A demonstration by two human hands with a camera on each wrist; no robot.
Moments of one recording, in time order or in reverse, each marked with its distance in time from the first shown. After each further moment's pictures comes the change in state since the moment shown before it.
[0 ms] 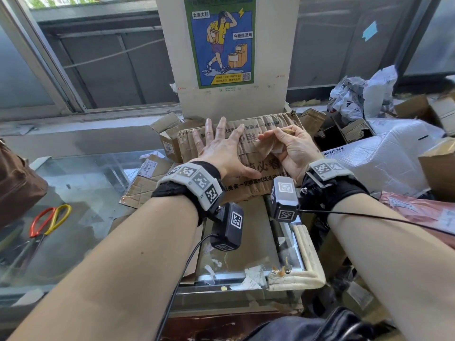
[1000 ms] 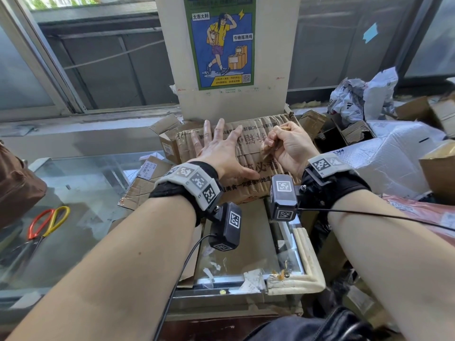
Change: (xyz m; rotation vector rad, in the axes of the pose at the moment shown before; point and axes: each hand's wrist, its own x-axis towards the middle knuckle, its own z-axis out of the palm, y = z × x) left_hand 0.002 -0.001 -0.004 -0.051 -0.015 -0.004; right_hand 0.006 -0.008 0.013 0.019 0.023 0.091
